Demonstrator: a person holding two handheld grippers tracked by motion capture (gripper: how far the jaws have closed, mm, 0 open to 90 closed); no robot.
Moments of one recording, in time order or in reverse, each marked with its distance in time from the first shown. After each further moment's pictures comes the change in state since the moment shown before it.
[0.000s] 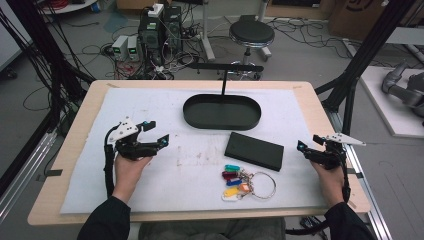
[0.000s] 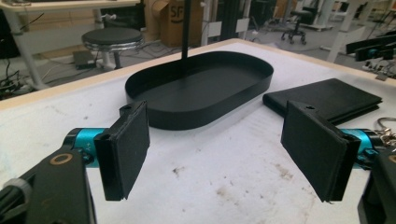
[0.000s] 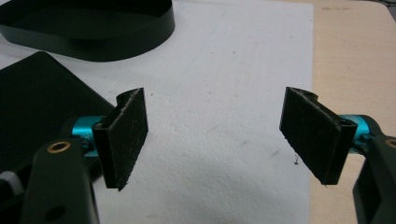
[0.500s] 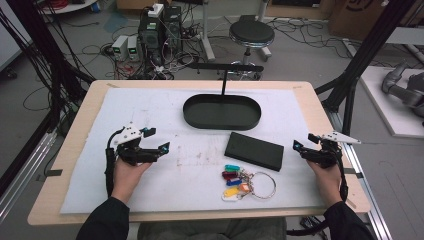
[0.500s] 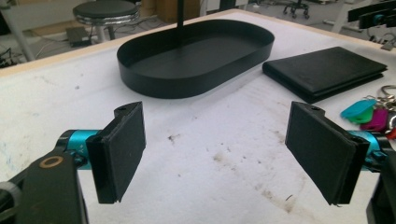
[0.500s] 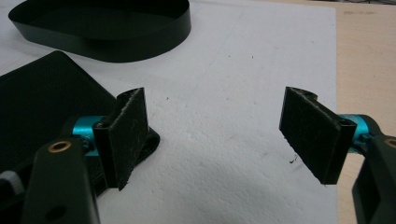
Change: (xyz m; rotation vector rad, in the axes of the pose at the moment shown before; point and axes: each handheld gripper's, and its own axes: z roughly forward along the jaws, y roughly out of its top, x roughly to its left) left arm -0.002 -0.014 0.002 0.109 0.005 -0.009; right arm 0.006 0.003 0.008 -0.003 0.049 -0.026
